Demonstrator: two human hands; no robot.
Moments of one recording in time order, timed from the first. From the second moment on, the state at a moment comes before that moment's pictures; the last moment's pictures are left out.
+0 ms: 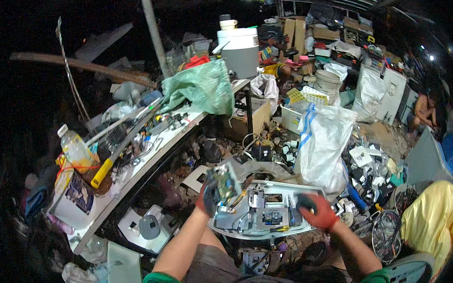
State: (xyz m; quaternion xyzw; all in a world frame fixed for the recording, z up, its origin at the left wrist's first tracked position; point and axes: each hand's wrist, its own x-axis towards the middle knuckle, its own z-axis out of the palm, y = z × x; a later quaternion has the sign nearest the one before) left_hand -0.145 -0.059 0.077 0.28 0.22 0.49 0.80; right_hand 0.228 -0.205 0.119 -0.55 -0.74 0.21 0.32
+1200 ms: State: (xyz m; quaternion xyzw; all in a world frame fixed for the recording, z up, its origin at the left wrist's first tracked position) left_hand -0.153 0.000 0.078 0.20 0.10 0.56 0.80; right_hand -0.178 0.194 0.463 -0.24 -0.75 -0.06 0.61
